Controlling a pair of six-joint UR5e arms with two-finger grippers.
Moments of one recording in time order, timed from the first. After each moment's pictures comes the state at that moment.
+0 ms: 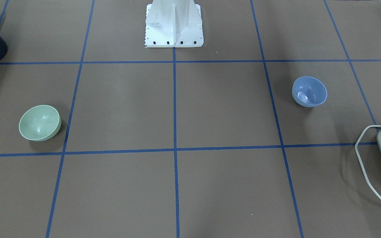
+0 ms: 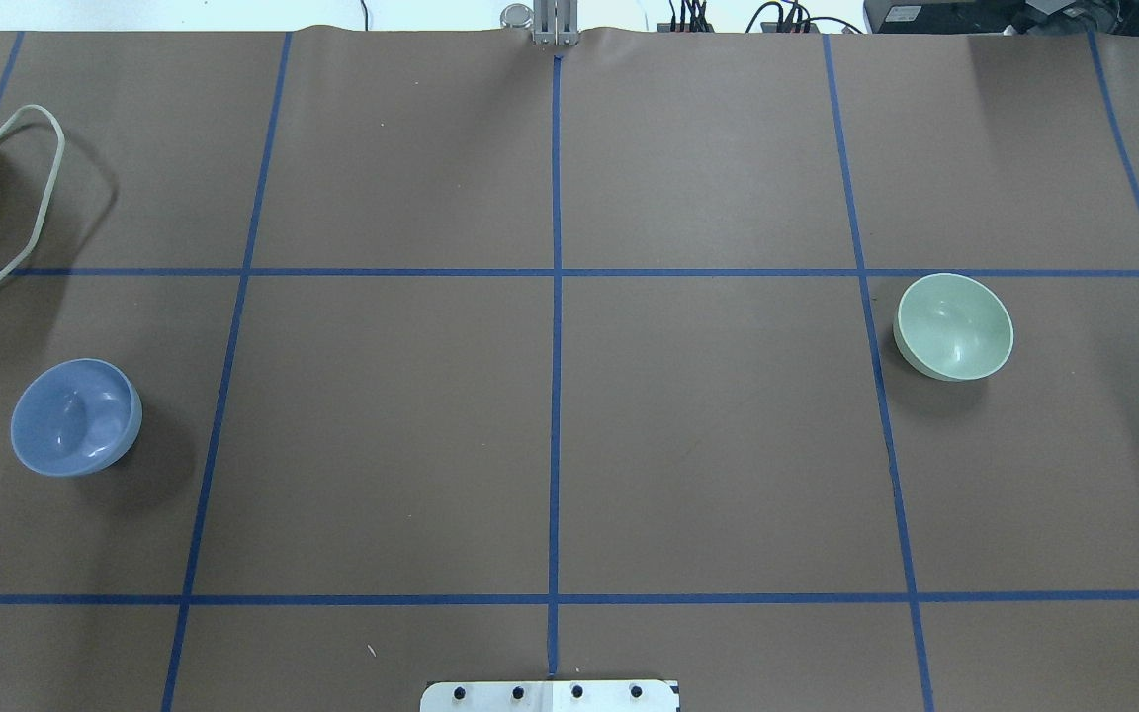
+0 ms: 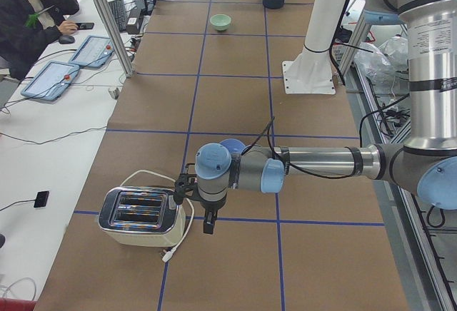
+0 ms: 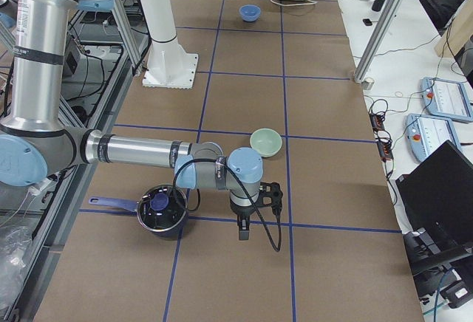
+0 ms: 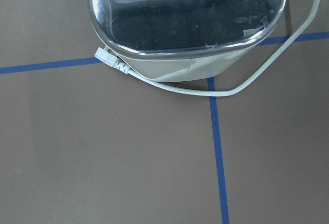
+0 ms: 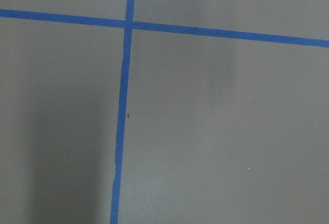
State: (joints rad) left arm -1.58 -1.42 -1.70 -1.68 -2.32 0.05; right arm 1.56 -1.75 1.70 -1.49 2.25 -0.04
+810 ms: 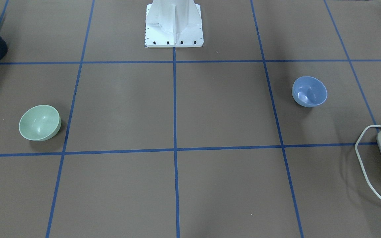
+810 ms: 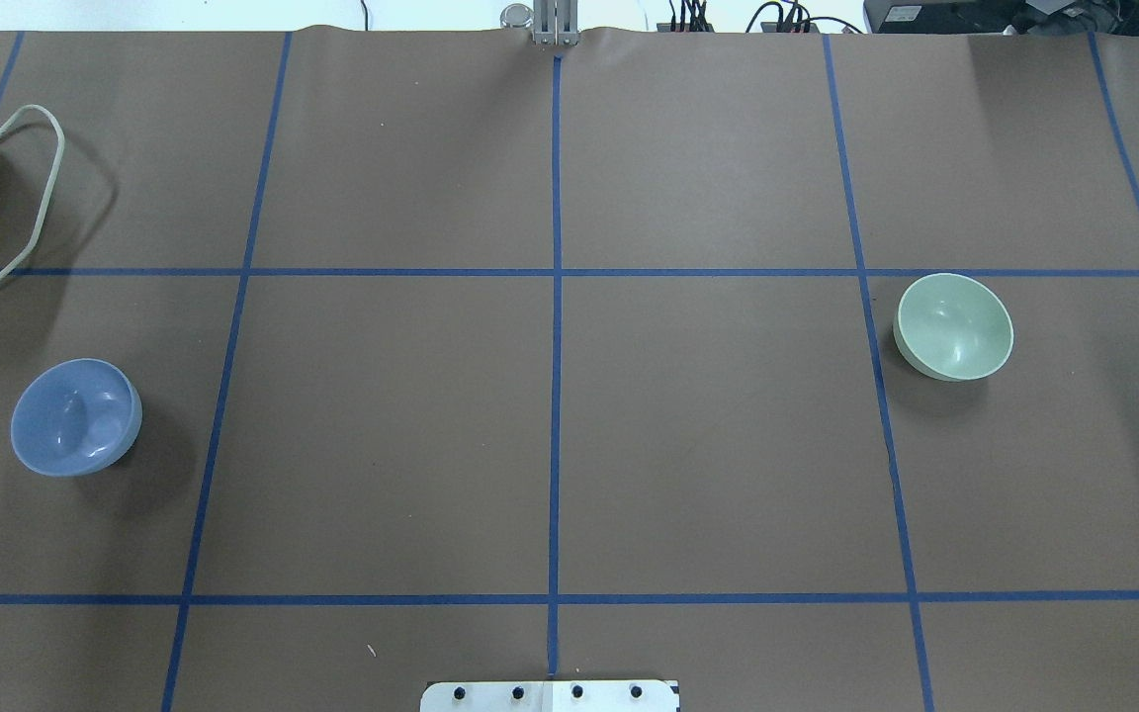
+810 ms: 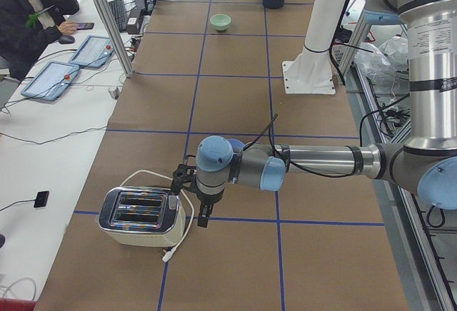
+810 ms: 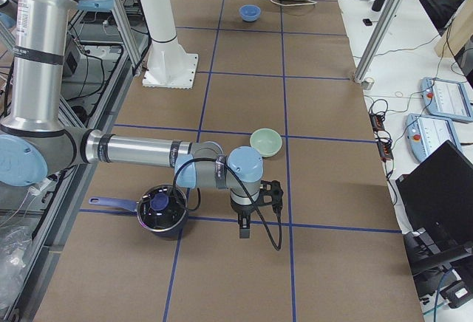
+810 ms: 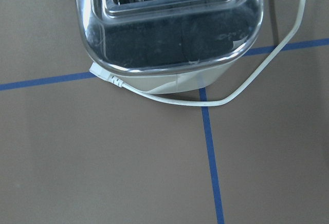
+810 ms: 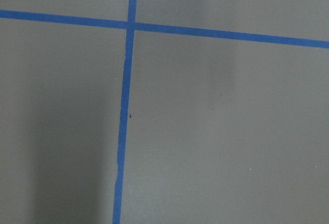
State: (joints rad) left arm -1.58 -1.42 -1.72 -1.78 -2.32 0.04; right arm 1.56 -1.75 1.70 -1.47 2.28 -0.04
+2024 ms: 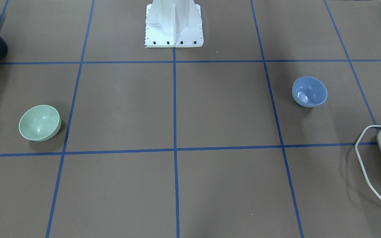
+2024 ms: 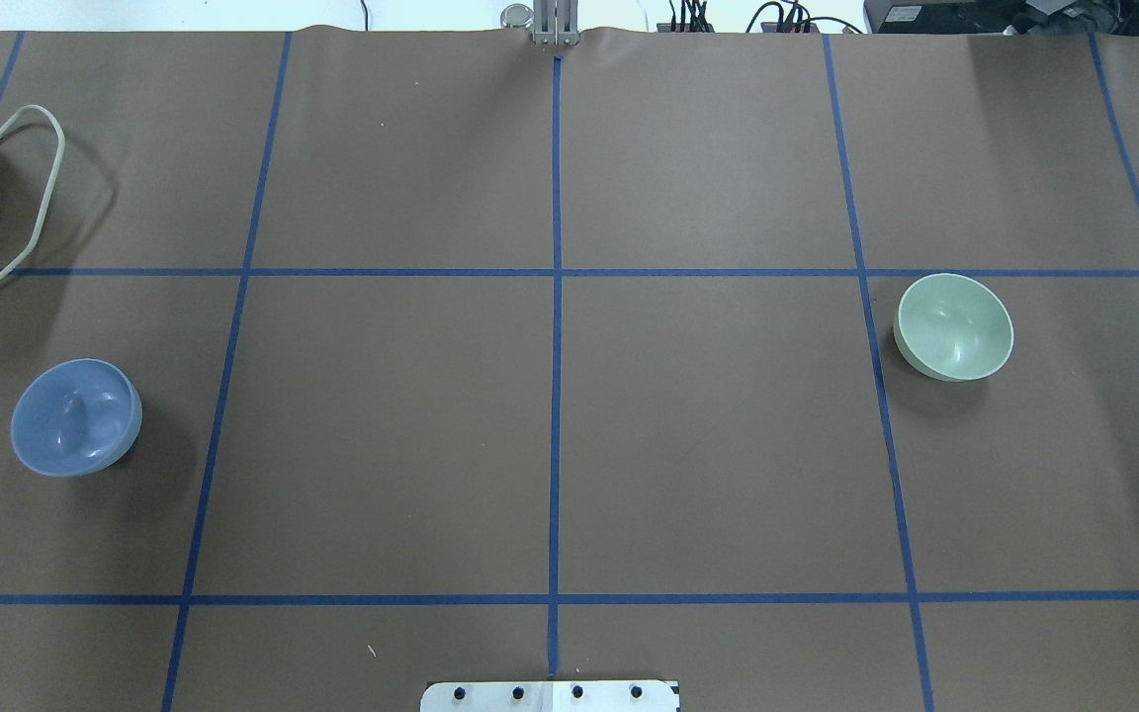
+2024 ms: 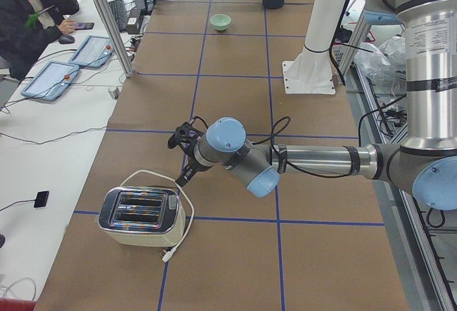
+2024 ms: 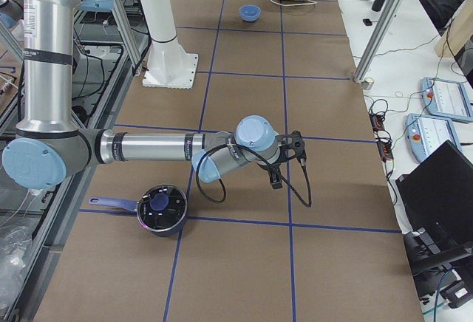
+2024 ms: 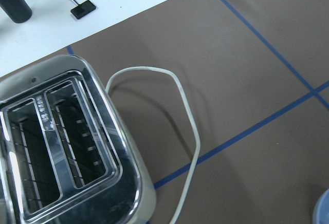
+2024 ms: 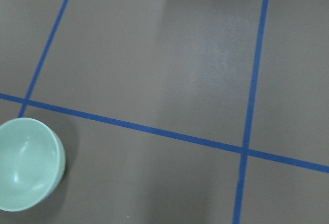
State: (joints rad) left arm -1.51 -1.43 -1.71 -2.33 -2.44 -0.15; right arm 1.55 -1.65 1.71 -1.06 2.58 0.32
